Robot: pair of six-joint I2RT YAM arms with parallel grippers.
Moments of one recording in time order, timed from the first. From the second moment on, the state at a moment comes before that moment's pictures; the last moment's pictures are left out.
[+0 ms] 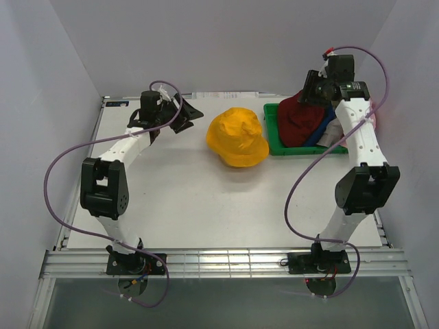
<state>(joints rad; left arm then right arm) -0.19 1.78 1.36 -0.03 0.51 -0.82 0.06 1.75 1.90 -0.80 -0.12 0.21</state>
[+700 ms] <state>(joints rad) -0.23 1.32 1.20 -0.15 0.51 -0.82 -0.07 2.12 2.12 -0.84 0.13 0.22</state>
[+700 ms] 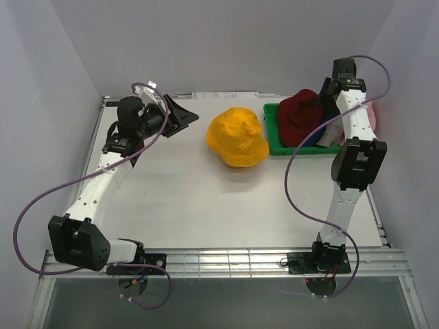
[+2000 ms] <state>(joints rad) -0.23 1.29 1.29 -0.32 0.53 -0.74 -0.06 2.15 2.00 -0.73 0.05 0.22</state>
